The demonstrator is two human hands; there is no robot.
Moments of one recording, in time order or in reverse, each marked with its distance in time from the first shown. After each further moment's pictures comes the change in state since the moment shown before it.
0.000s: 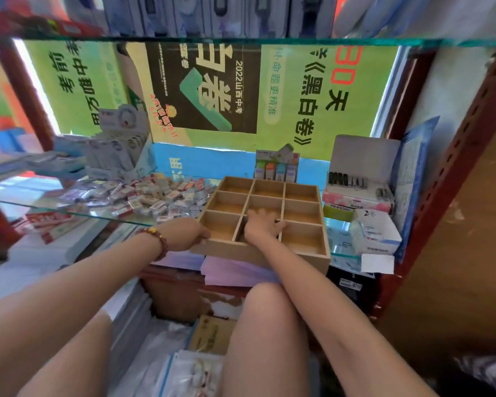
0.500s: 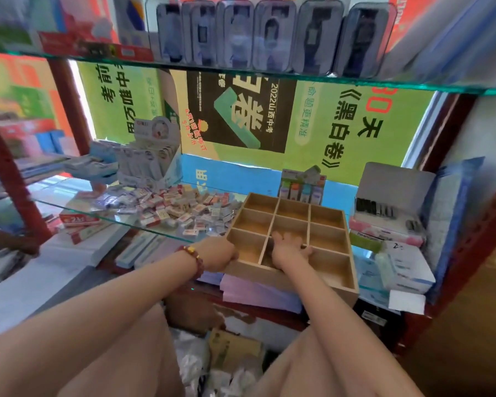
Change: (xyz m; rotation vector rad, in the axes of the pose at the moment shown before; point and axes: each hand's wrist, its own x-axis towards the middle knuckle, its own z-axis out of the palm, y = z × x) left_hand 0.000 0.007 -0.010 0.023 -0.100 -0.031; right_hand -0.001 -0.001 -0.011 -0.058 -0.115 -0.022
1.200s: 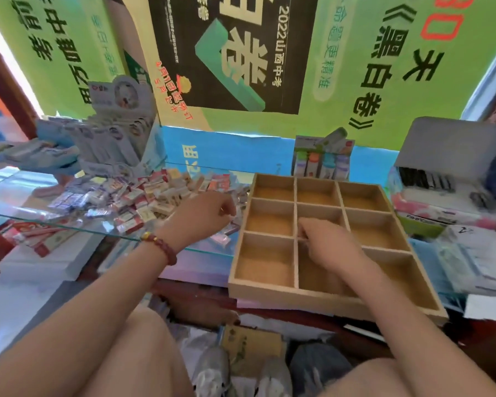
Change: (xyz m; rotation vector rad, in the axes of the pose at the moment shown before) left_hand 0.071 -0.095 -0.003 -0.484 0.404 -0.059; right_hand 0.025 0.006 -0.011 -0.015 0.157 -0.200
